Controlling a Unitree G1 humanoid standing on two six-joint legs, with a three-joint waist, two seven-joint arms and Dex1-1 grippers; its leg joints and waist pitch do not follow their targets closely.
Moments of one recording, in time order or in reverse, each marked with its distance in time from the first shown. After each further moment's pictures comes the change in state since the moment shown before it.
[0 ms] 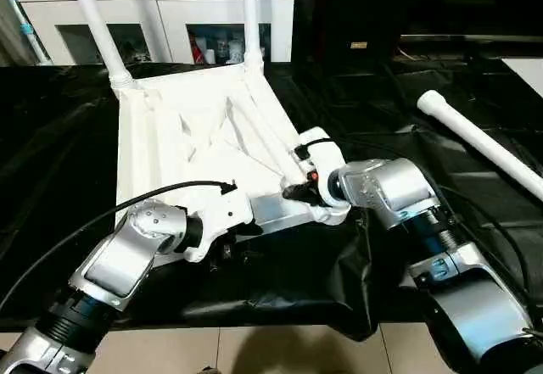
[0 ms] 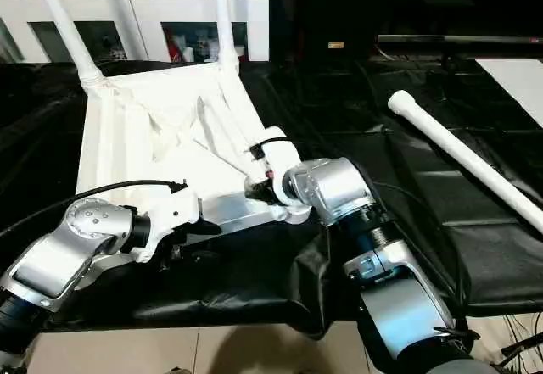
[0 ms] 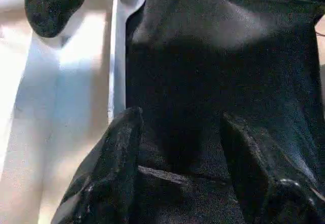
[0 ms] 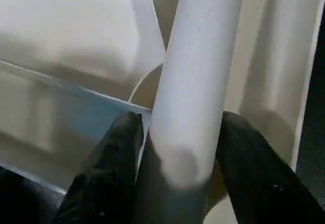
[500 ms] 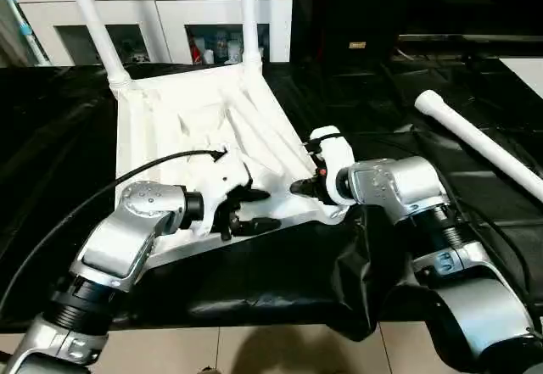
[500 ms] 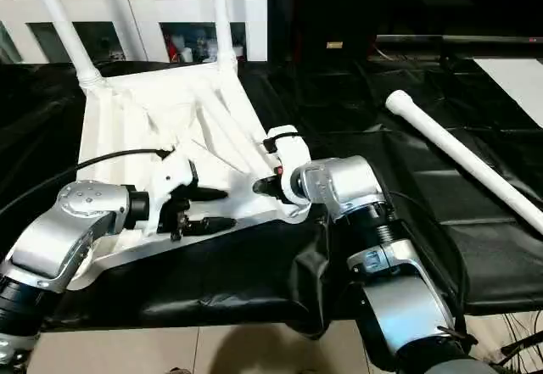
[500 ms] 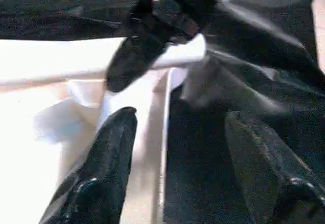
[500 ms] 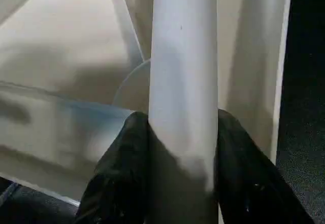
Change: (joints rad) left arm -0.049 -0.100 0.146 0.013 -0.111 0.064 0.104; right arm -0.001 0.008 -0.122 0.049 0.034 0.008 -0.011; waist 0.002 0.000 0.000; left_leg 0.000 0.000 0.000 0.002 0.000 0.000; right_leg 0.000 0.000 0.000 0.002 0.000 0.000
